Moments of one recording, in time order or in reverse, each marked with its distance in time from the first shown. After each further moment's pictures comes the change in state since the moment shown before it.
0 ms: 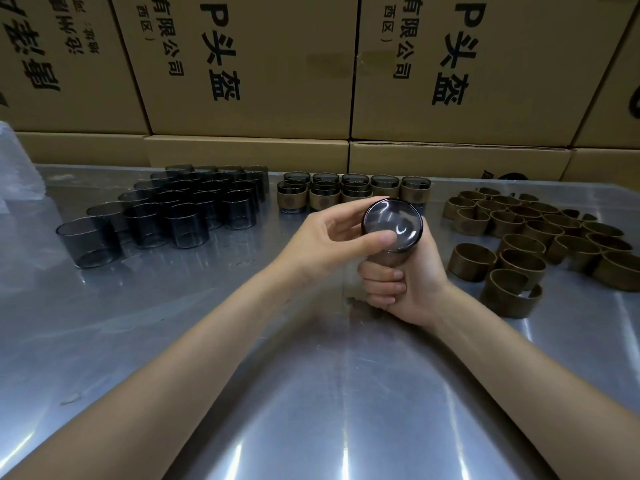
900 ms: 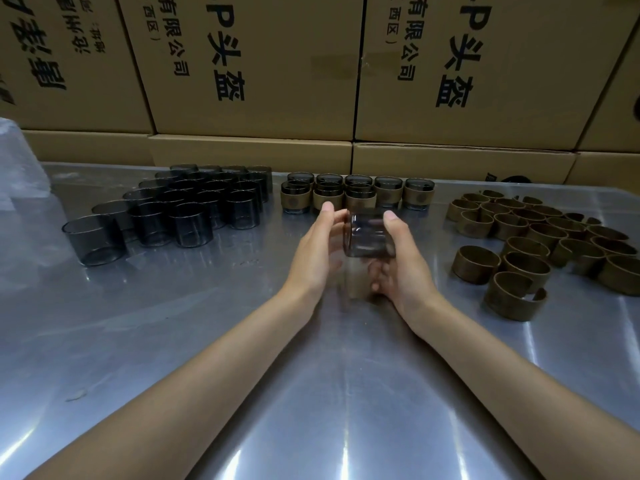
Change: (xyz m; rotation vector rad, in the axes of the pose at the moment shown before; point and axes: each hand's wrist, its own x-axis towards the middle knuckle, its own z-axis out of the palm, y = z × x) left_hand -0.002 -0.020 0.007 -0.084 0.393 -0.234; right_hand 0.010 0.016 0.009 -0.421 0.417 -0.350
